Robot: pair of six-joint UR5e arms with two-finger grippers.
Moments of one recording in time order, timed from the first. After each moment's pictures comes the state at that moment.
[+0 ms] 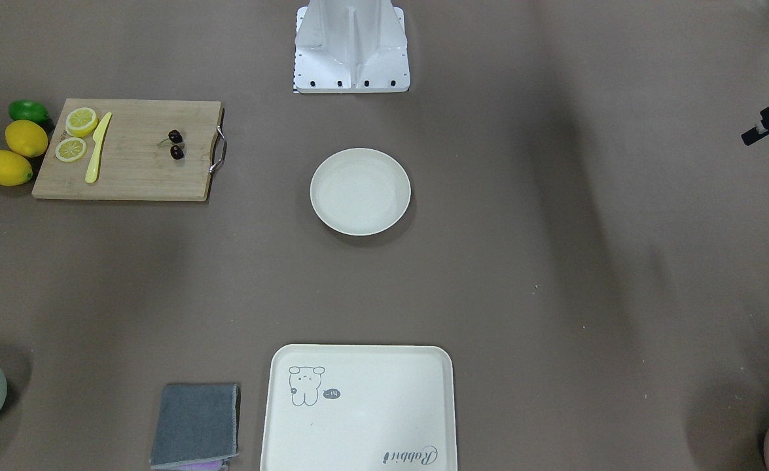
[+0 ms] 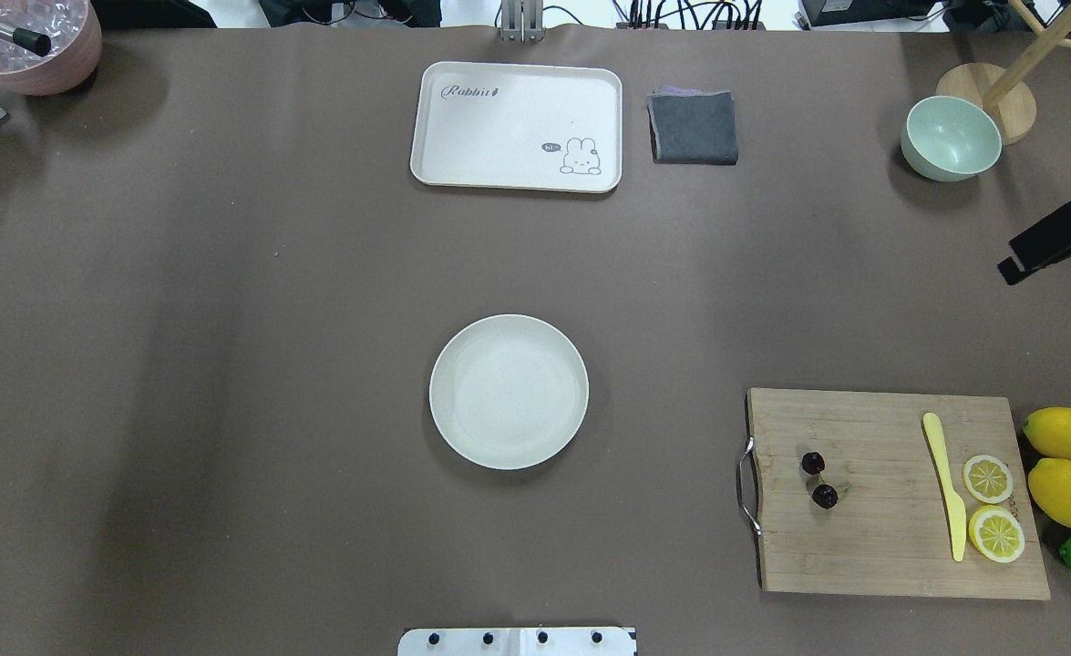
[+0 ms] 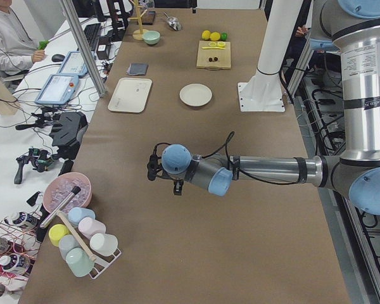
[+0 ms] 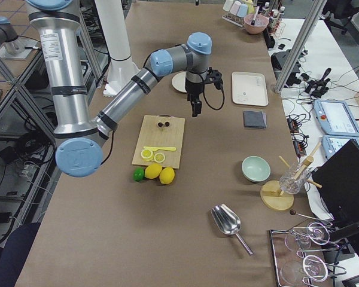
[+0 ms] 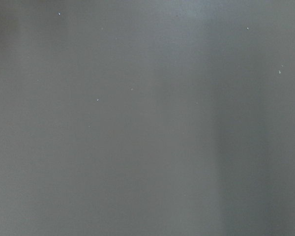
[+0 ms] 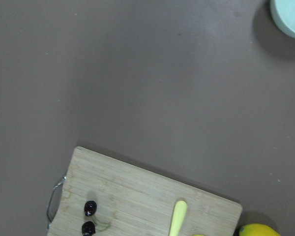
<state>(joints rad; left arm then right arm) -1.45 -1.42 -1.72 -1.94 -2.68 -0.34 1.11 -1.37 2.25 -2.06 2.29 0.29</state>
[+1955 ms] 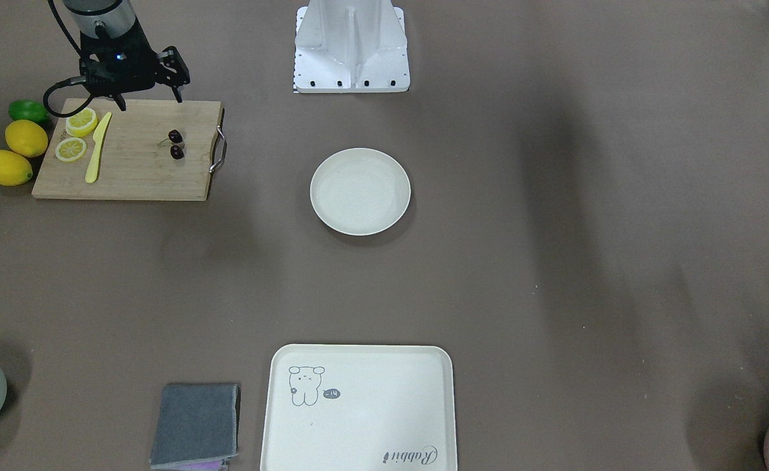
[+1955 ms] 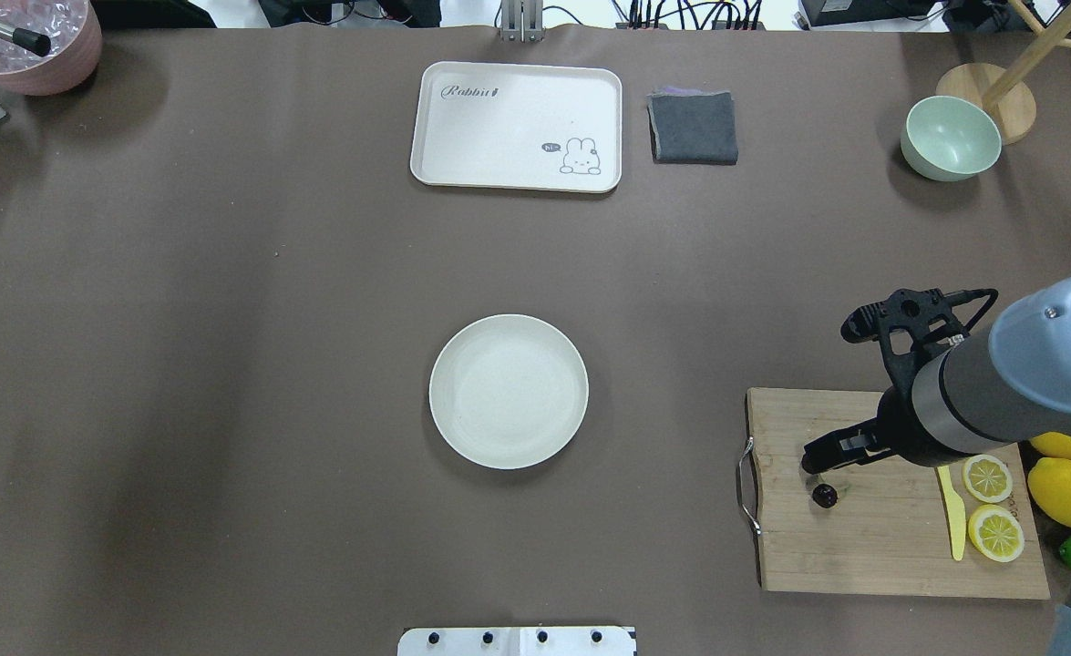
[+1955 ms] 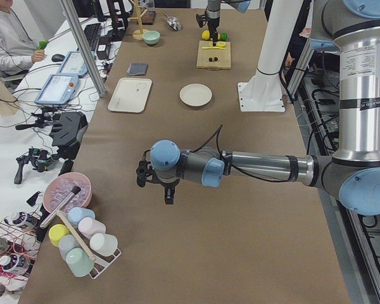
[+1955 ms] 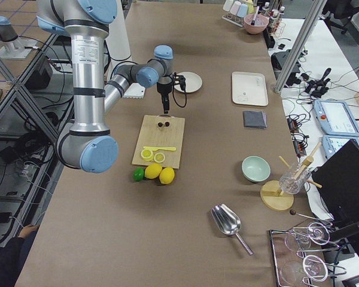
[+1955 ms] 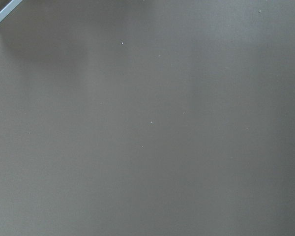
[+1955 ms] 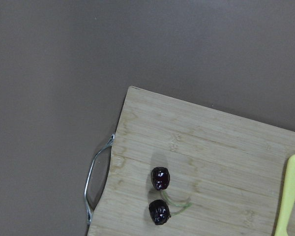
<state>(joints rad) -1.48 -1.48 -1.72 -1.74 -2.53 -0.24 0.52 -1.60 2.29 -1.61 1.92 0.93</state>
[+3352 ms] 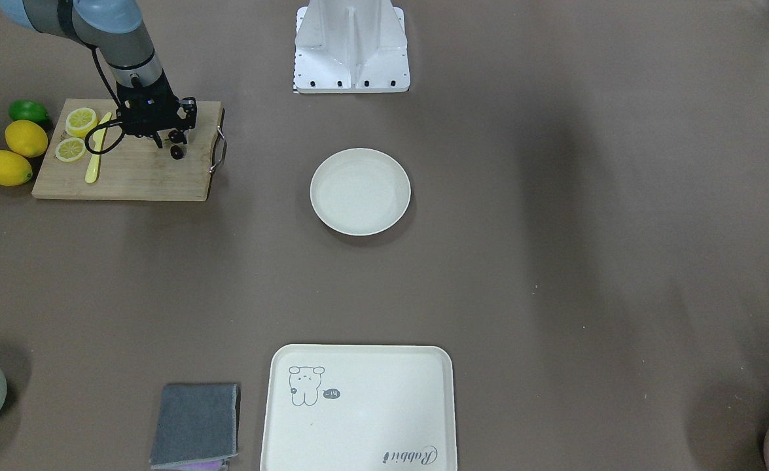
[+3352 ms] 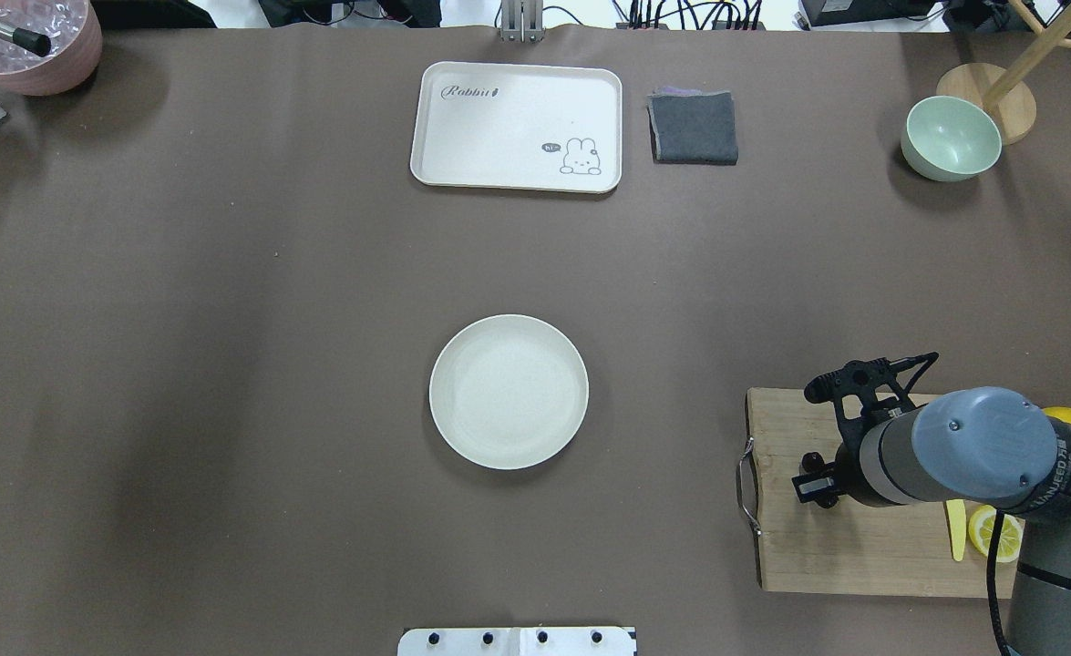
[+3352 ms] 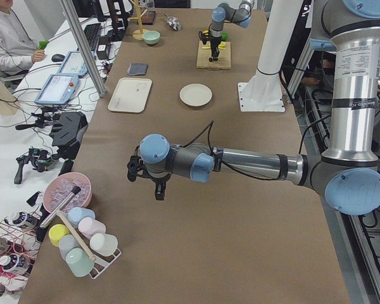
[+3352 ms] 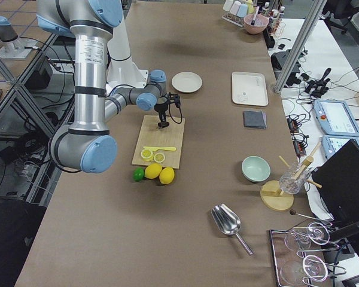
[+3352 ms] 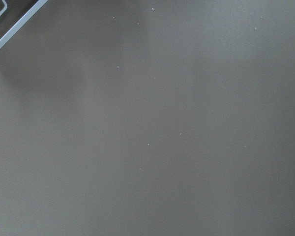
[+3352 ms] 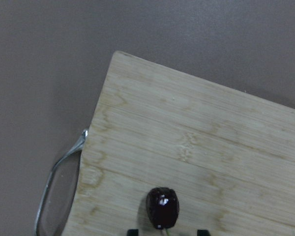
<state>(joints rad) -1.48 -1.55 -1.68 -1.73 -2.52 -0.24 0.38 -1.64 2.10 -1.34 1.78 1.02</state>
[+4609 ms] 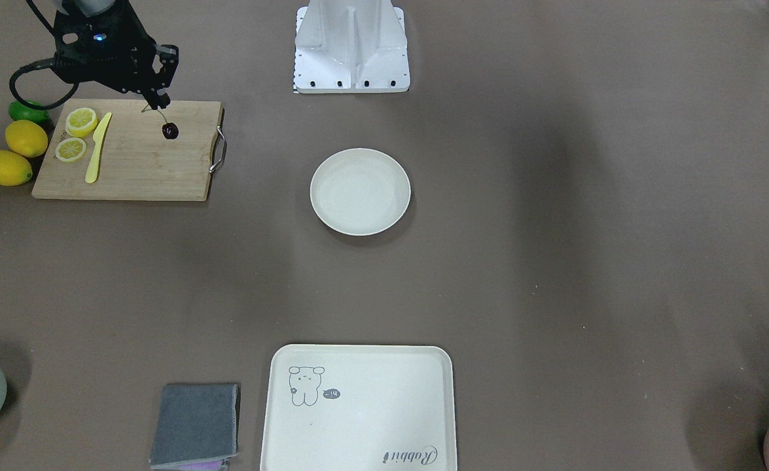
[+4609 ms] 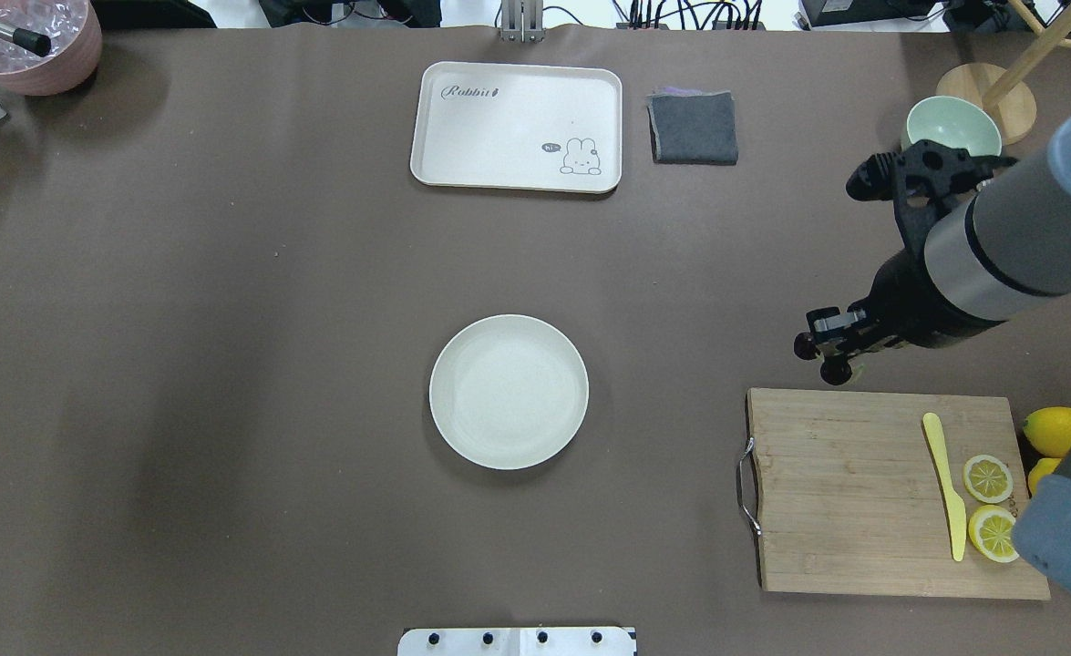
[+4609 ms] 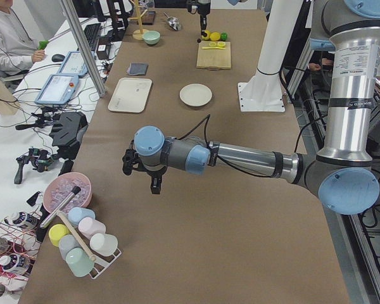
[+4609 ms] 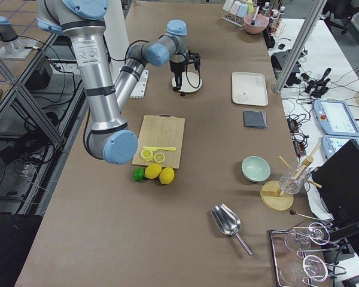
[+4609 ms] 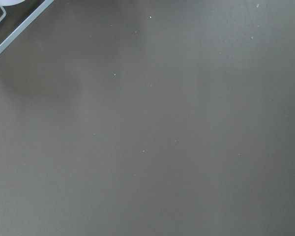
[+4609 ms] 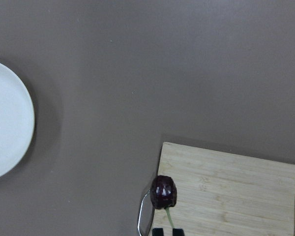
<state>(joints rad) -1.49 -1.59 -1.70 -1.67 -2.53 -0.23 0.76 -1.22 2.35 -2.02 2.07 0.89</state>
